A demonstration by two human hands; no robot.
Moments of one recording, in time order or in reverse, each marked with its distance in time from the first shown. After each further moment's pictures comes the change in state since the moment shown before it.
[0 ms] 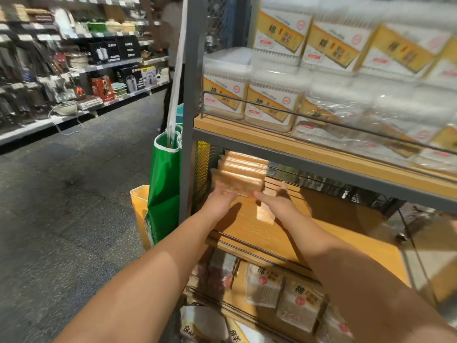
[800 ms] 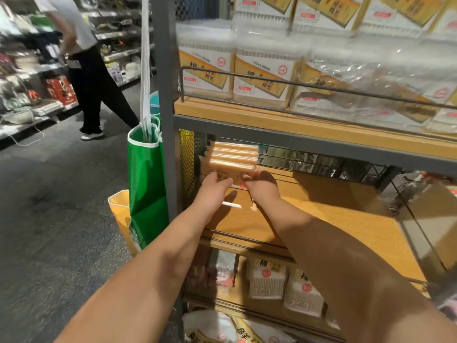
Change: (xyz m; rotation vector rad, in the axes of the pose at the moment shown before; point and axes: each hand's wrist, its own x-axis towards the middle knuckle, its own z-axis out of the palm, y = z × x) left_hand 0.016 0.002 -0.001 0.003 -0.038 0.142; right_hand 0.023 -0.010 0.042 -0.194 0.249 -0.144
